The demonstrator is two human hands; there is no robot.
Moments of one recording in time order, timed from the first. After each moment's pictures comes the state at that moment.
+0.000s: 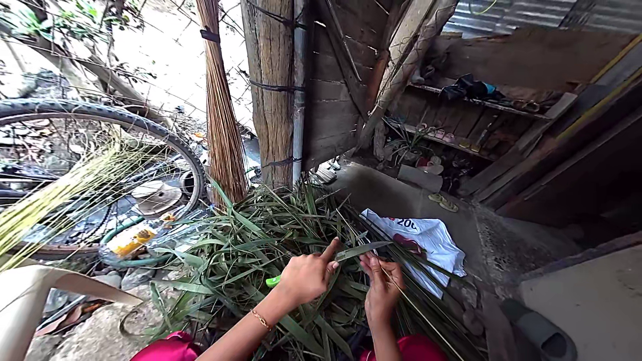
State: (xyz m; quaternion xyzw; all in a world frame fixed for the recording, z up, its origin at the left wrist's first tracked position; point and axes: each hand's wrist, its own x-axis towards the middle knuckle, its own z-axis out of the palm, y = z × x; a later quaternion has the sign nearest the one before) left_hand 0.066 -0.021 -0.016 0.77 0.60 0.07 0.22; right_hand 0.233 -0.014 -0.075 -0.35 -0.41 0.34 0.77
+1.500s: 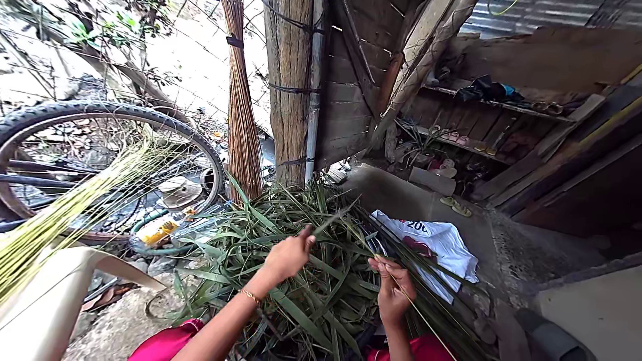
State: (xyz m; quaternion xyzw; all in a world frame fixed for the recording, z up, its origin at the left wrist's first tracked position) left_hand 0.010 -0.014 -0.021 0.63 0.71 0.11 0.30; right_hand 0.249 -0.017 -0.087 -0.25 -0.62 0.15 0.73
